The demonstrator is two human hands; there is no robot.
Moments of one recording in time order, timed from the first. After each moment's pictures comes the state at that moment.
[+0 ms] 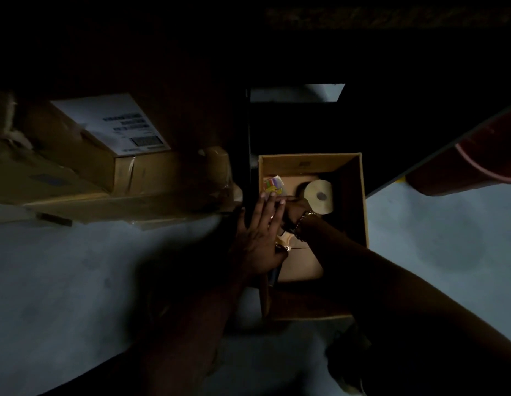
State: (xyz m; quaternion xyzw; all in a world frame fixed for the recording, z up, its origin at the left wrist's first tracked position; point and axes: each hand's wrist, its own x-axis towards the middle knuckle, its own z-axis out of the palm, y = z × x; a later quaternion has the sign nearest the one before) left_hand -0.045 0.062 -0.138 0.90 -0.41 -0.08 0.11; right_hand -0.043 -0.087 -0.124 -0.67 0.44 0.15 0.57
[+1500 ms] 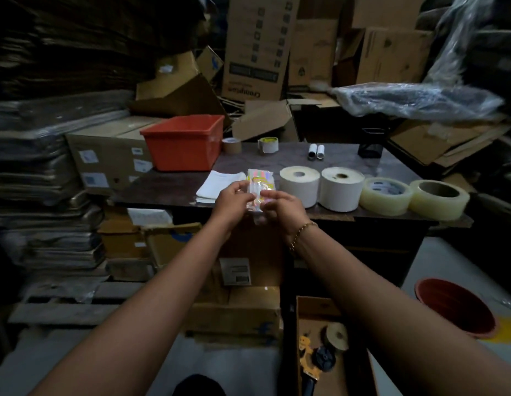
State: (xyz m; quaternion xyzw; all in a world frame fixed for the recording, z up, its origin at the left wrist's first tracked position) left_hand -0.009 0.212 0.391 0.73 -0.13 -0.03 0.67; right_hand -0.071 0.099 0.395 -0.60 0.13 -0.10 0.78
